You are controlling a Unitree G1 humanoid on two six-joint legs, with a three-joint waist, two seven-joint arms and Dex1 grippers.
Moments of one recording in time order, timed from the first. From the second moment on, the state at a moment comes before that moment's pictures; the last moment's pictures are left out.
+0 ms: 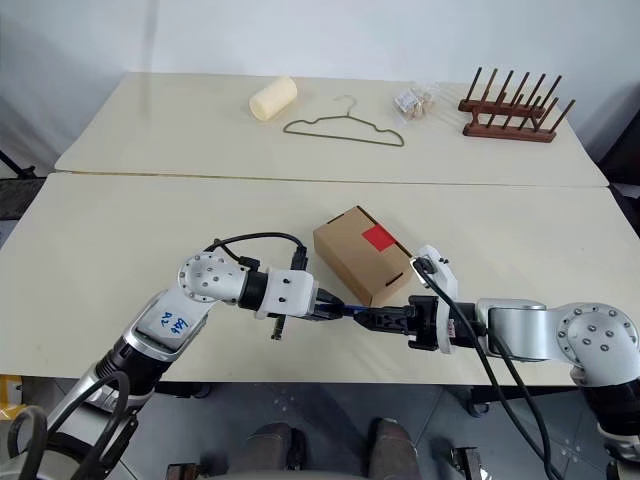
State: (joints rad) left arm -0.58 0.52 -0.41 -0.19 -0.02 0.22 -1.06; right arm -0.33 -0.97 0.07 -0.31 1.95 1.09 -0.10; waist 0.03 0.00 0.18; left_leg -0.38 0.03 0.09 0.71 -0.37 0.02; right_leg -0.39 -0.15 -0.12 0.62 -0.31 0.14
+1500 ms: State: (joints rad) left arm -0.58 0.53 -0.41 -0.19 0.00 0.22 -1.07; right arm -0.38 -0.91 0.10 -0.23 1.92 1.12 -0.07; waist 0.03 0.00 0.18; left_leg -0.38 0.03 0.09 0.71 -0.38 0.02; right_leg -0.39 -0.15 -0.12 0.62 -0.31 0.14
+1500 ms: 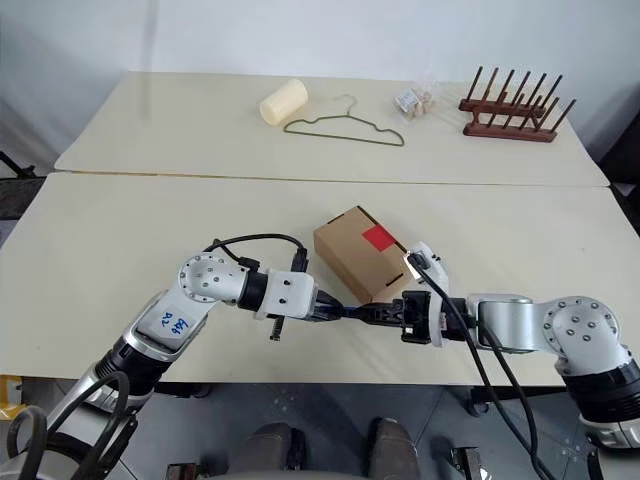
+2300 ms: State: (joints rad) left arm -0.57 0.58 0.04 -0.26 -0.51 0.66 -1.05; right arm -0.09 -1.24 -0.39 -0.26 1.89 1.35 0.50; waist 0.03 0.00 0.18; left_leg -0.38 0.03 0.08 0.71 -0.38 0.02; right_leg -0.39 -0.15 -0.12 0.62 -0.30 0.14
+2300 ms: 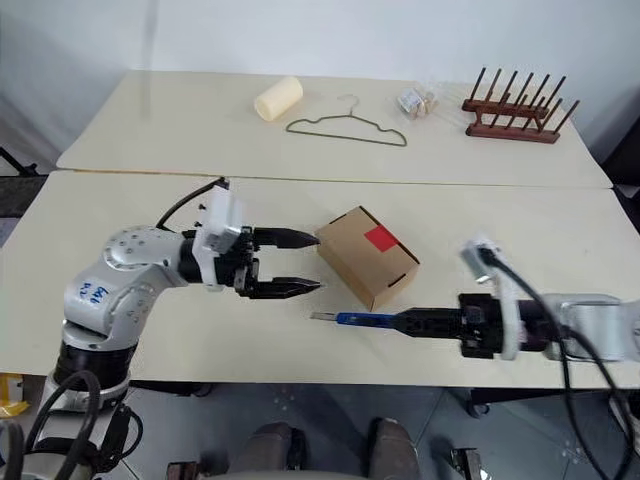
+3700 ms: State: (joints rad) left arm -0.87 0.32 -0.22 0.18 -0.23 0.67 -0.89; right arm -0.73 -1.00 -0.06 -0.29 0.81 1.17 0.64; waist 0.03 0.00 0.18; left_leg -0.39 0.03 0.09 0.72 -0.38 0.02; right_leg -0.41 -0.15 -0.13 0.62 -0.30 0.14
